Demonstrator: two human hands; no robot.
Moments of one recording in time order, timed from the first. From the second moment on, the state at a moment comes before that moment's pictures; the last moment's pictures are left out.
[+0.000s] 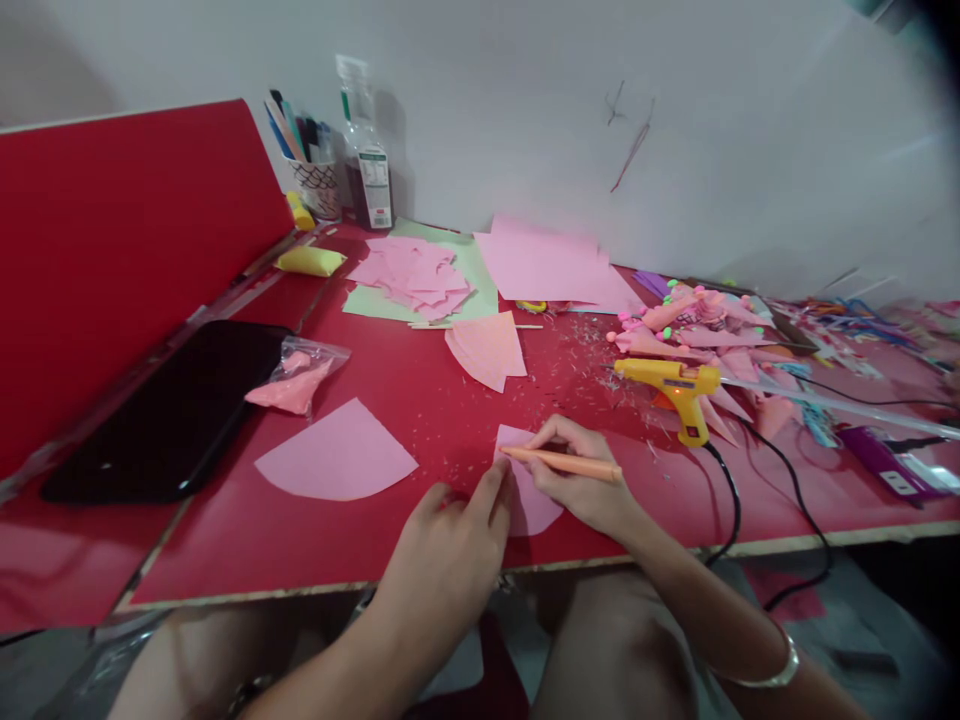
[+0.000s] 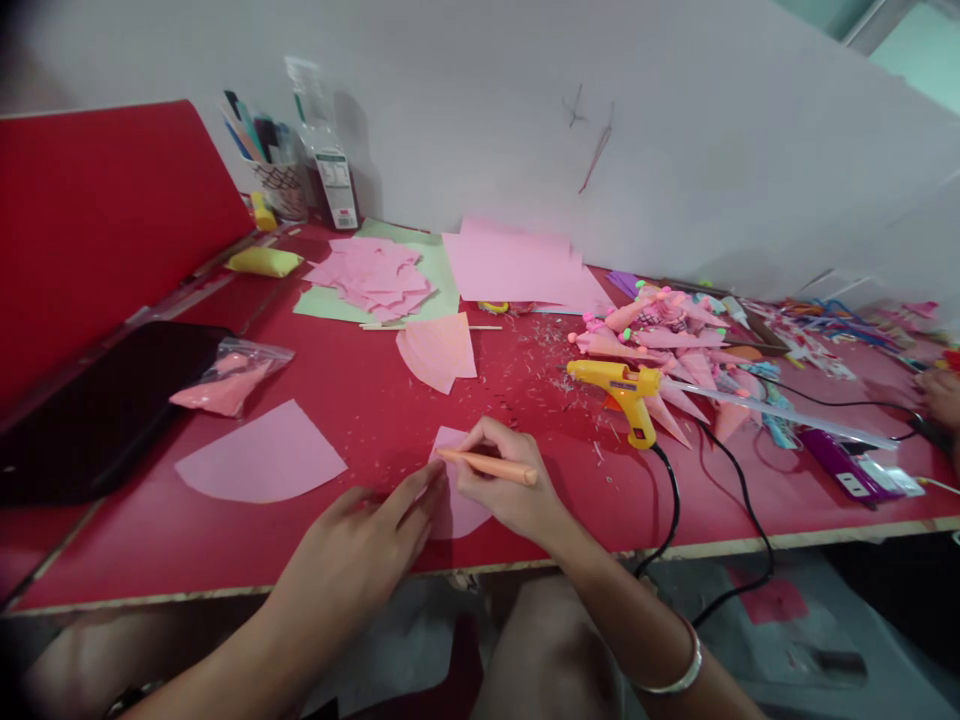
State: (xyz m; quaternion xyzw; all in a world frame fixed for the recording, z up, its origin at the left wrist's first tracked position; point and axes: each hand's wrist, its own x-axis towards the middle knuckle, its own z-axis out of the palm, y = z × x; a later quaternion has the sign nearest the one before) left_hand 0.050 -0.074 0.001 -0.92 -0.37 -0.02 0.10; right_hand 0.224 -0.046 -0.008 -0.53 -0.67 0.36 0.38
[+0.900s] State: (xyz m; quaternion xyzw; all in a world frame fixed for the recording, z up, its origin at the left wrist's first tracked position) left_hand 0.051 -0.081 -0.005 -0.93 -0.34 -0.10 0.14; right_hand 0.218 -0.062 -0.003 -0.52 -0.68 0.36 0.37
